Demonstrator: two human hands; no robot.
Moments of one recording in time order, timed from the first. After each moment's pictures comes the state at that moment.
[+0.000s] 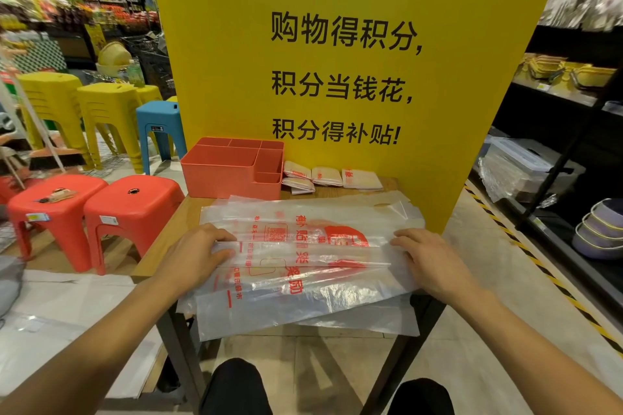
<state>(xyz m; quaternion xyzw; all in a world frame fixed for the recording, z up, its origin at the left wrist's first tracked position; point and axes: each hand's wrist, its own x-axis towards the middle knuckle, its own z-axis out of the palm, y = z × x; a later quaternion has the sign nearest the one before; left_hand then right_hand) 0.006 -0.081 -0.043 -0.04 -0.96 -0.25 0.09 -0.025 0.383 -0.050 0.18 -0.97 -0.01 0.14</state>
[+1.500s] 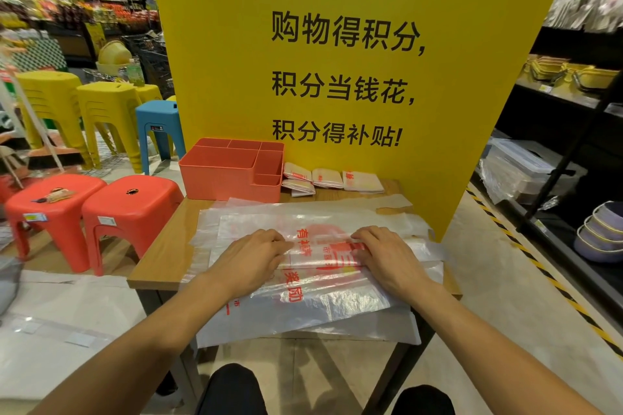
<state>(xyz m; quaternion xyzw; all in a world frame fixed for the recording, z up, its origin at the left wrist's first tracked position) -0.019 -0.008 -0.052 -0.24 -0.96 -0.08 0.09 -0.045 0.313 -0.062 0.24 -0.95 0.09 0.15</state>
